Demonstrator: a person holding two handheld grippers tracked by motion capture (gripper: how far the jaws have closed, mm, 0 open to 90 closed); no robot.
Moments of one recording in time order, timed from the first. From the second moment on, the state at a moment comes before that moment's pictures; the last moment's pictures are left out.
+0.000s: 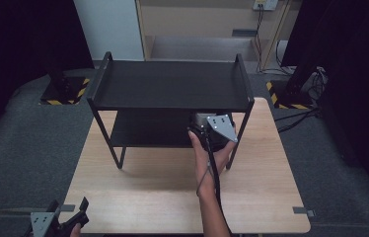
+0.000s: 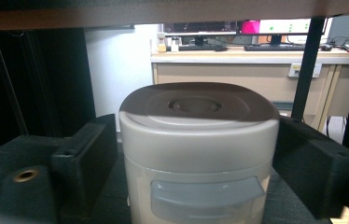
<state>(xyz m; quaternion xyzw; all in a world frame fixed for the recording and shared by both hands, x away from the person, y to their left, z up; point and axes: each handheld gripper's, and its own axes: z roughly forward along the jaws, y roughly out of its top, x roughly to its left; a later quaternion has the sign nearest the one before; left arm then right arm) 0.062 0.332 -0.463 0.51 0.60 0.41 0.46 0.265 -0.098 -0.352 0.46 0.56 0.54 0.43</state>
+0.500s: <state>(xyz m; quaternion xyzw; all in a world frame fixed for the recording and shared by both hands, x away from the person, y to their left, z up) 0.060 0.331 -0.461 0.52 0.60 0.41 0.46 0.251 -0.092 -0.351 0.45 0.55 0.54 0.45</state>
